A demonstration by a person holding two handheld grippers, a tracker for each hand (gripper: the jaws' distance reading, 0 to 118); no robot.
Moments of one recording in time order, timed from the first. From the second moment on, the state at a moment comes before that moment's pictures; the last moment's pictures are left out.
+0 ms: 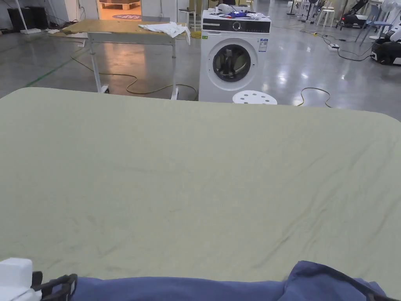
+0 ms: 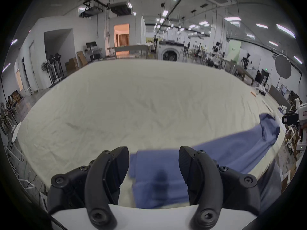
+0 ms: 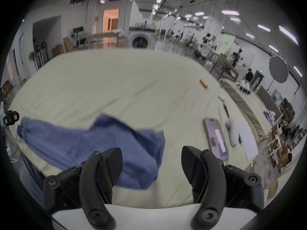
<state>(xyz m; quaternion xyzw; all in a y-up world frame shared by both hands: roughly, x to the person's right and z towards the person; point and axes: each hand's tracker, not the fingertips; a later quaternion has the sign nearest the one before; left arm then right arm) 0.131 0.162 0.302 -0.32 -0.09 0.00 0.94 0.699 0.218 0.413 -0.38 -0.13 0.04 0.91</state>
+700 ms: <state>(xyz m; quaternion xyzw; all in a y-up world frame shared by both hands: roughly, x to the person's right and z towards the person) 0.227 0.231 0.274 -0.05 -0.01 -0.06 1.00 0.571 0.243 0.334 -0.01 -0.12 0.01 0.99</state>
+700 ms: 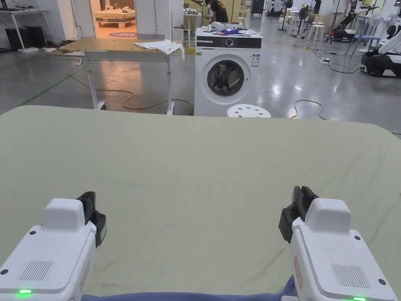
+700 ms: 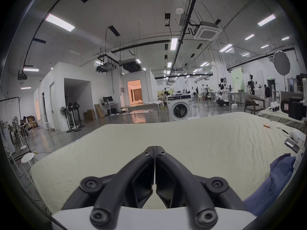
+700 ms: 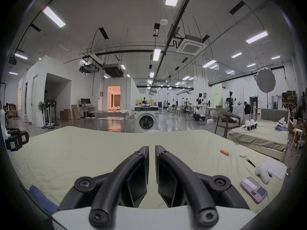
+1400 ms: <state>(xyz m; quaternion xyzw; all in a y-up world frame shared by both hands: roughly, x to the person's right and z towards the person) 0.039 0.152 0.277 -0.41 -0.12 0.18 0.89 0.557 0.221 0.318 -0.05 -0.08 0.04 0.99</state>
